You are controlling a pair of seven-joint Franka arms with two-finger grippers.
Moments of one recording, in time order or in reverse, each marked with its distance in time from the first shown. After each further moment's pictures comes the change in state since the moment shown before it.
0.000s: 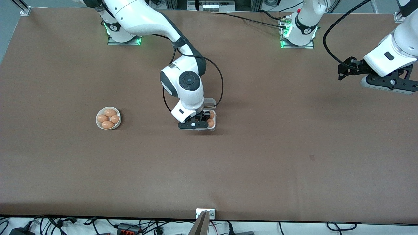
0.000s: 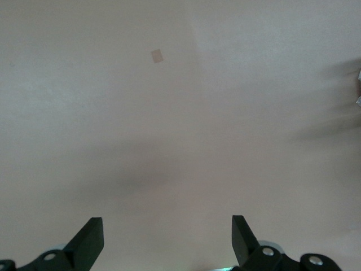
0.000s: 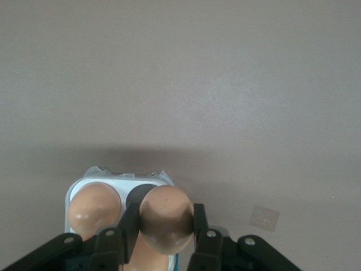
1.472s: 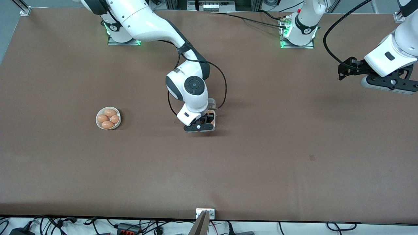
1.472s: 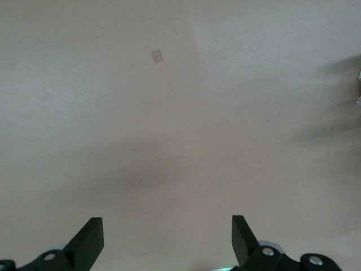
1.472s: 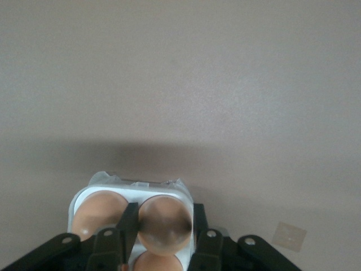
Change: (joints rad) left arm 0.000 0.000 0.000 0.000 0.000 0.000 0.000; right arm 0.006 0.080 0.000 0.074 0.005 0.007 -0.032
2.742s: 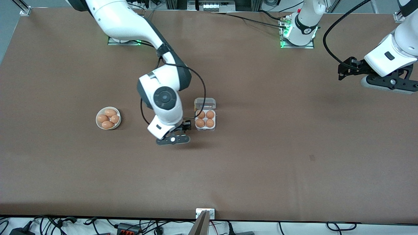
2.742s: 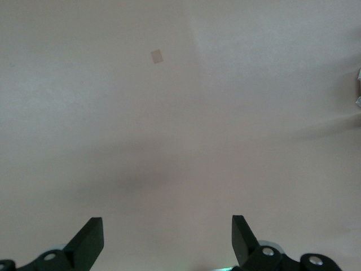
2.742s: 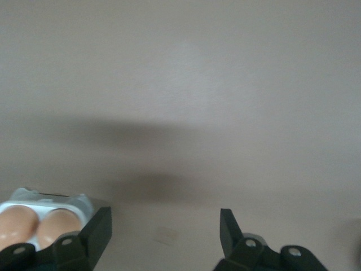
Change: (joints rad) left arm -0.002 0.000 -0.001 0.001 0.000 0.000 0.000; right arm -0.162 -0.094 -0.022 0.091 0.019 -0.271 -0.249
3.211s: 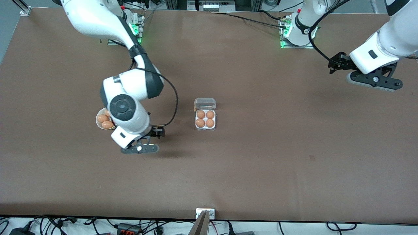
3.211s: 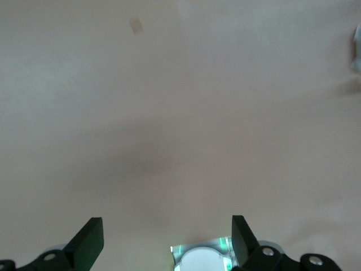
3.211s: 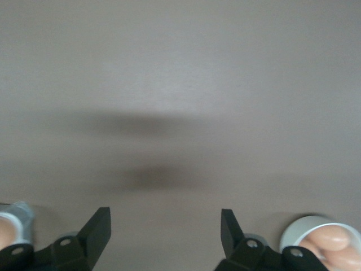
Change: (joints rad) left arm -0.030 0.006 -0.021 0.000 0.000 -0.124 0.000; right arm -0.141 -0.060 -0.001 0.000 0.003 -0.079 -0.119
